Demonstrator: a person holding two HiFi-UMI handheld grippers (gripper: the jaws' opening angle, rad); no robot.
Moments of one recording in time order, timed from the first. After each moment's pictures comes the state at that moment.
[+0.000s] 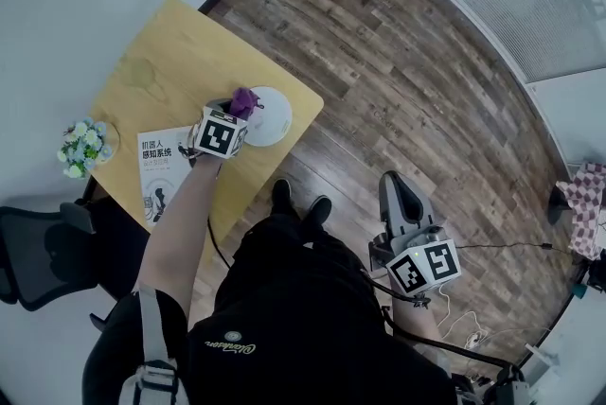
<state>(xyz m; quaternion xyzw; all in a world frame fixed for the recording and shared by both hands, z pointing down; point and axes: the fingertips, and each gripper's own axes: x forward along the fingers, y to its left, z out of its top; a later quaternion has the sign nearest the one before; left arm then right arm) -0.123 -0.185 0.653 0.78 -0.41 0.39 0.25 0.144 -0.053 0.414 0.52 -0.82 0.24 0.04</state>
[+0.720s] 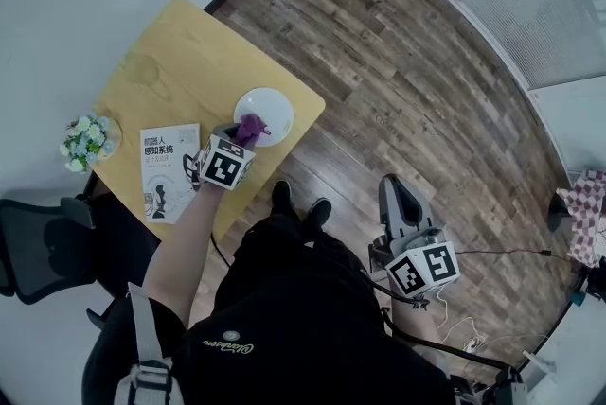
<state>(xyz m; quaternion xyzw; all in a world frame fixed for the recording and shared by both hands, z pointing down) -0.107 -0.119 0.654 0.79 -0.38 0.41 0.25 0.144 -0.049 0.418 0.51 -0.82 0.24 0.04</state>
